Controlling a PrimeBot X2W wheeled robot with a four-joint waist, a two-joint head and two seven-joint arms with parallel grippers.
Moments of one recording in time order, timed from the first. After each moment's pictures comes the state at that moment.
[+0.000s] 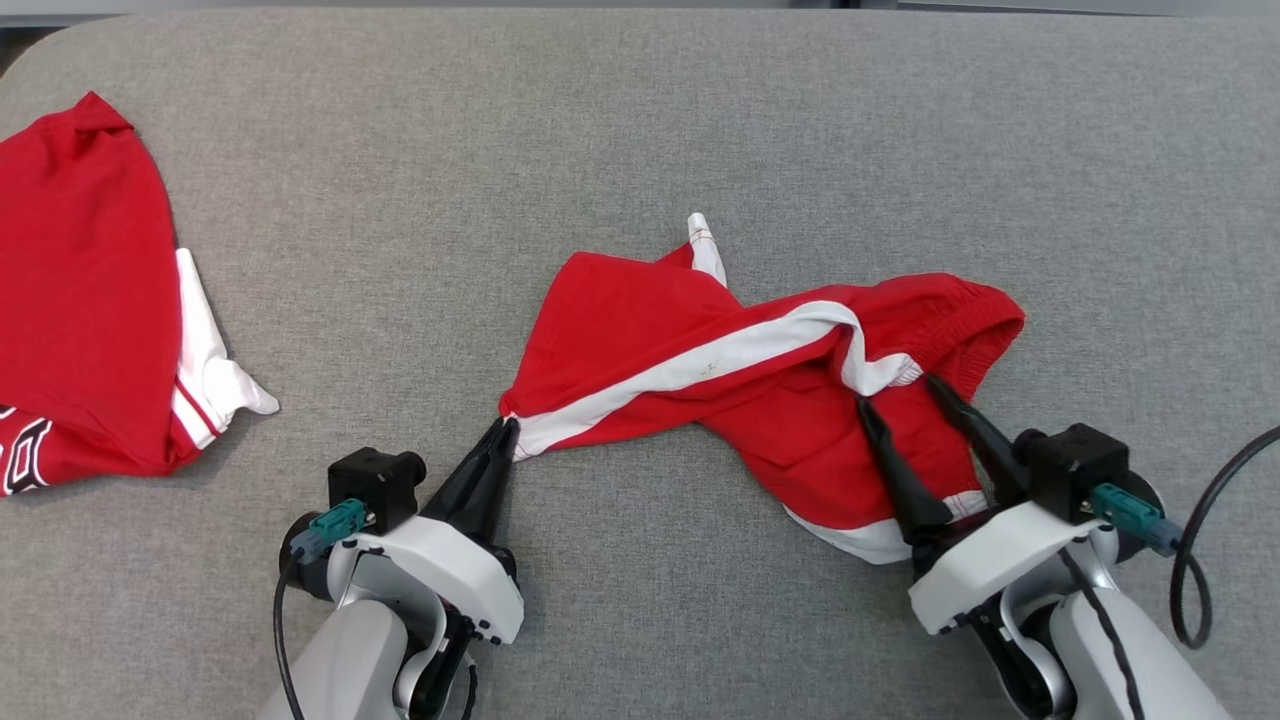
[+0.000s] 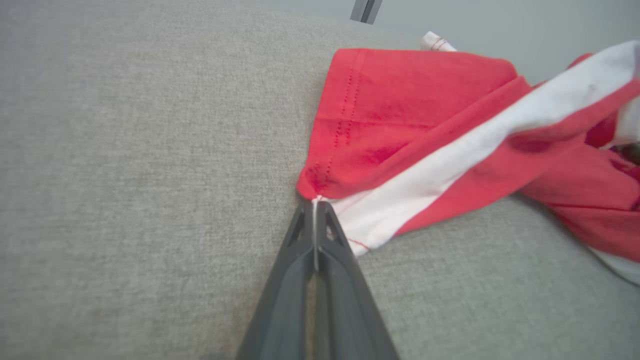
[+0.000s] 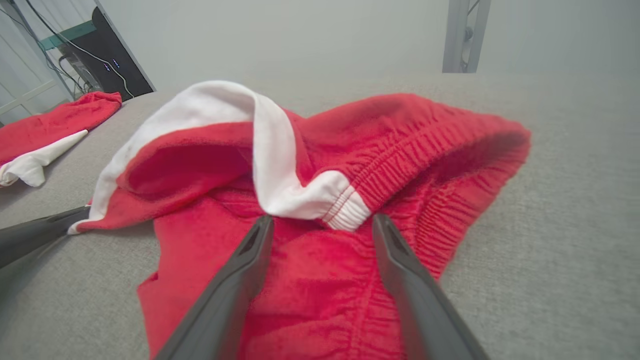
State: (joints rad) left arm -0.36 0.10 -0.40 0.57 -0.48 -0.08 -0.18; right arm -0.28 -0.13 0.31 0.27 0.31 0.13 -0.11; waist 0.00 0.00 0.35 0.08
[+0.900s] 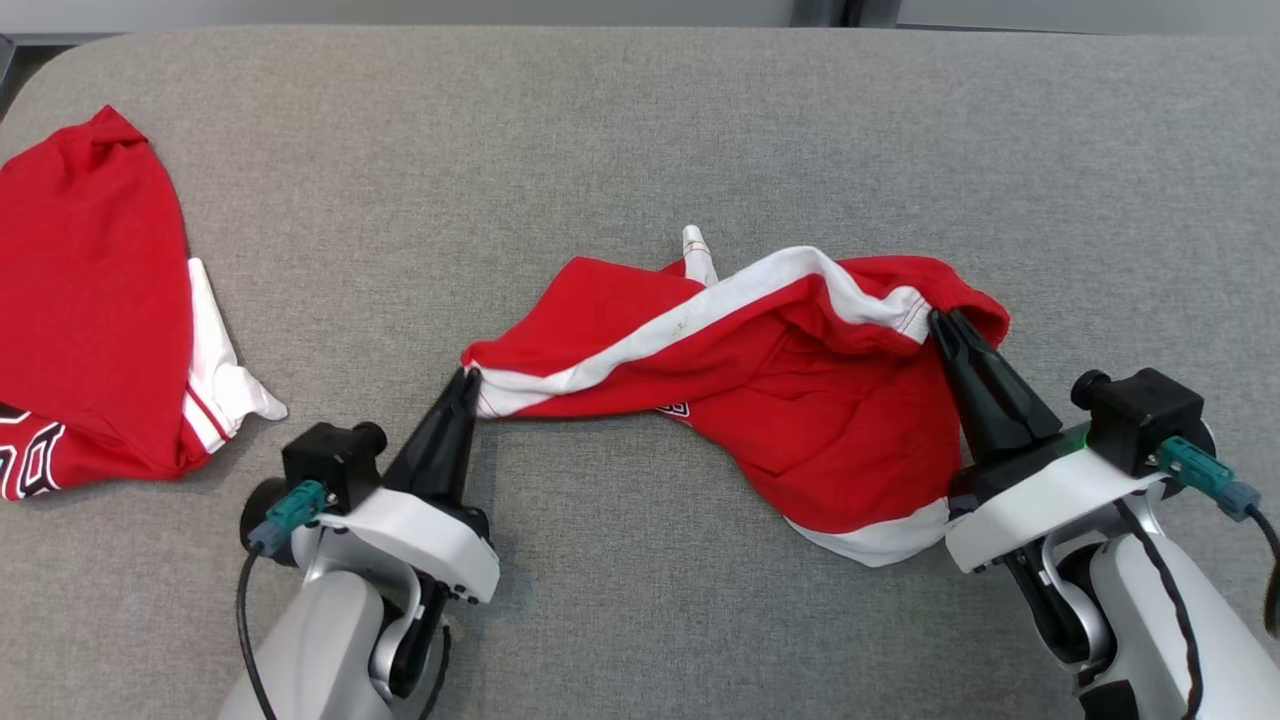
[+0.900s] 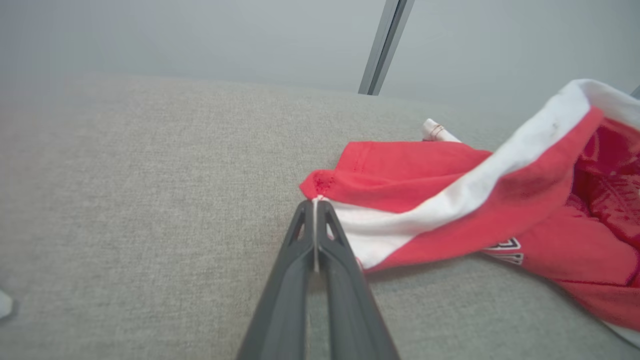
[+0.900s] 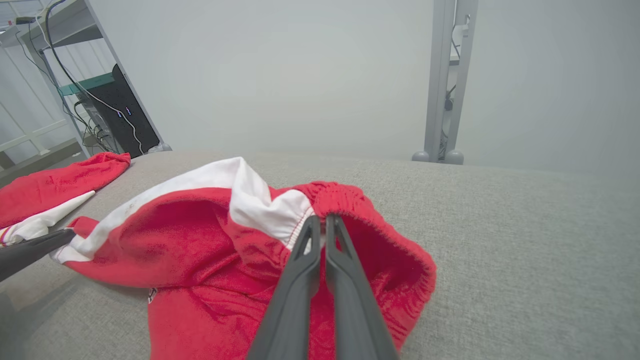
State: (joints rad) left arm -0.38 0.12 -0.37 0.52 -0.46 -0.06 -0.25; right arm -0.35 -0.19 0.30 0.24 0.35 0.13 -0.16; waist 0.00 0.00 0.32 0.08
